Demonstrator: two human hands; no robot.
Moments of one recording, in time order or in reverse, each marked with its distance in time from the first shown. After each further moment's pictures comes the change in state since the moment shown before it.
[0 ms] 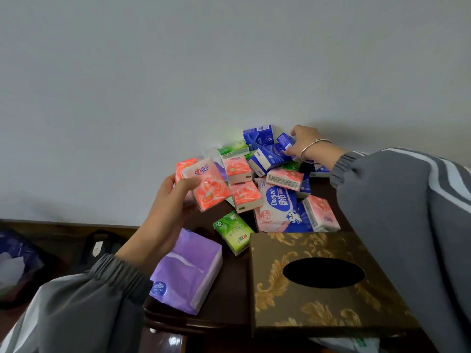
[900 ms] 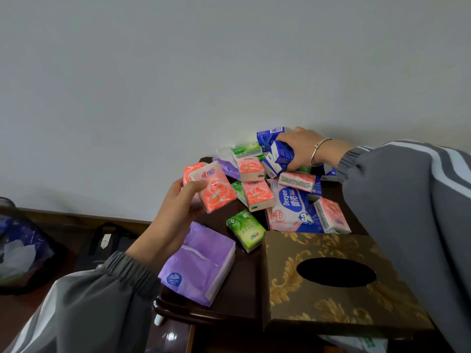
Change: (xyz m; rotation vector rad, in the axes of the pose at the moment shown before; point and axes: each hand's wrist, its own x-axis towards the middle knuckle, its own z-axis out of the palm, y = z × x) left_hand -0.007 -0.003 -0.020 -0.049 -0.027 0.015; right_hand 0.000 -0.021 -0.004 -0.342 -0.112 -0.534
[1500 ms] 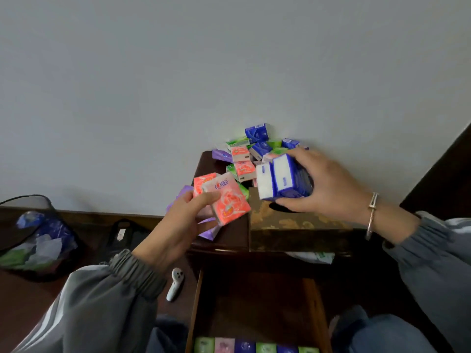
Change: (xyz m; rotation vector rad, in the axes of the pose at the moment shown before) left_hand -0.172 0.024 0.011 0.091 -0.180 -0.096; right_hand -0.293 -0.141 -0.054 0.473 0.490 -0.111
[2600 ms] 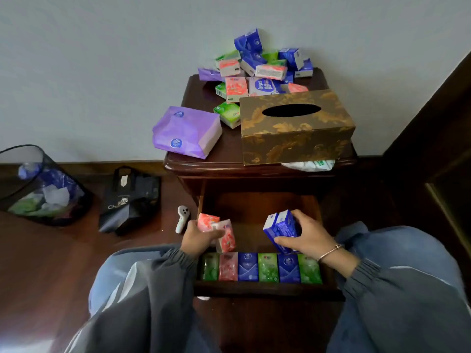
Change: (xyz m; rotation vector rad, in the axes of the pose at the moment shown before) left_hand -0.033 -0.259 -0.048 0.404 0.281 -0.425; right_hand -0.212 0.038 0.208 0.398 -0.316 0.721
